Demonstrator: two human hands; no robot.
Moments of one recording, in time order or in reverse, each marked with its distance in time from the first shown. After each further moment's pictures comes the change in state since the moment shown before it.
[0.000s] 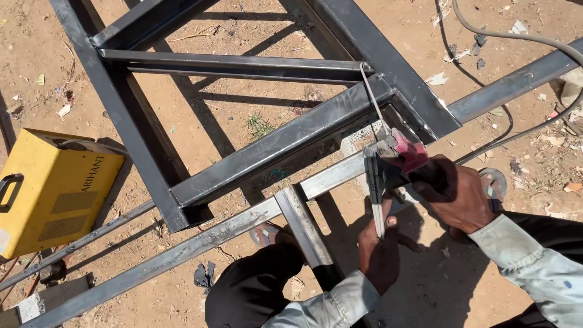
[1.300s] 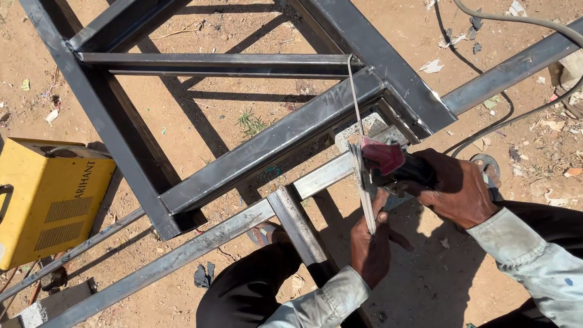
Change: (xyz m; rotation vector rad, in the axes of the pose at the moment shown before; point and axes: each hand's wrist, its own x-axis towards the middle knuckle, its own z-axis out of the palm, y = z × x) left_hand 0.010 0.021 -0.006 0.119 -0.059 0.029; right_hand 0.015 -0.018 -0.014 -0.086 -0.175 0.115
